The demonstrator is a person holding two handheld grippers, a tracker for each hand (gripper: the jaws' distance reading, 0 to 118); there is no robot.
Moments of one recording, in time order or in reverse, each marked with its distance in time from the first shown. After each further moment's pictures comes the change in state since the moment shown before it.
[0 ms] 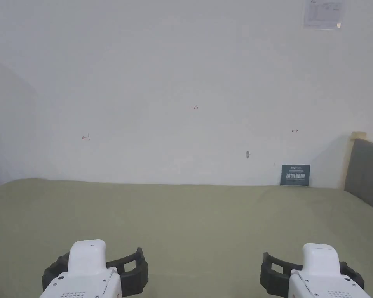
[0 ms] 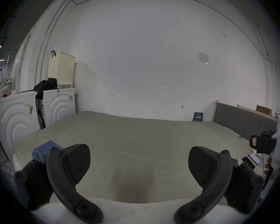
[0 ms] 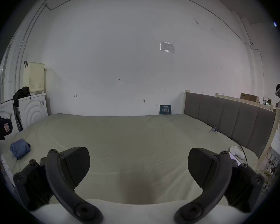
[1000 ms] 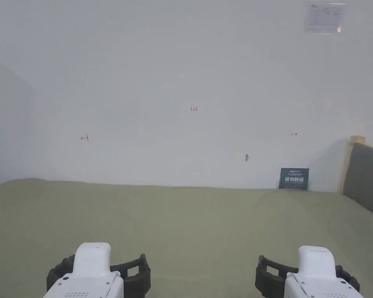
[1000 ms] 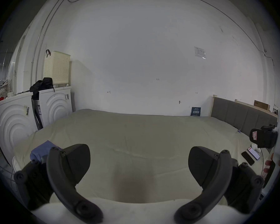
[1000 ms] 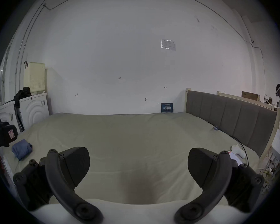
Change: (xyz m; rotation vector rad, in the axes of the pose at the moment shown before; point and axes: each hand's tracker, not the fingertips) left arm 0.004 -0.002 -0.010 -0.044 -0.030 -0.030; right arm -0.006 0.006 -0.002 -0.019 0.012 -0.006
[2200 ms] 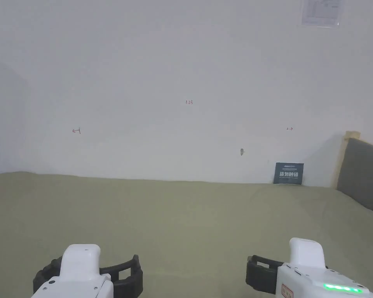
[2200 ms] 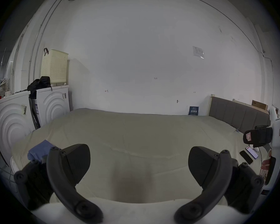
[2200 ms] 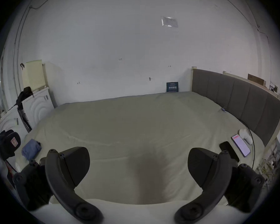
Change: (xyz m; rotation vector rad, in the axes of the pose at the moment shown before) left arm -0.003 -0.004 -0.004 -0.006 -0.028 0.002; right arm -0.002 0.015 -0.021 -0.220 0.065 -0.072
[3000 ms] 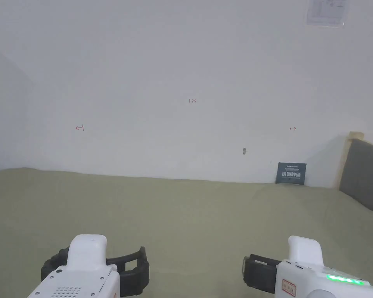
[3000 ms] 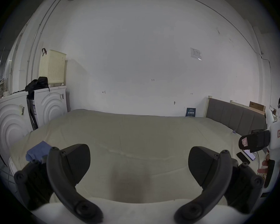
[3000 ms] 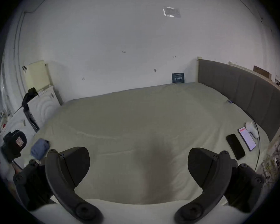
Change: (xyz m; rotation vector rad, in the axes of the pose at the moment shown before) left arm 0.005 0.009 0.004 0.010 -0.023 0.007; right arm 0.000 0.004 0.003 -0.079 0.069 -0.032
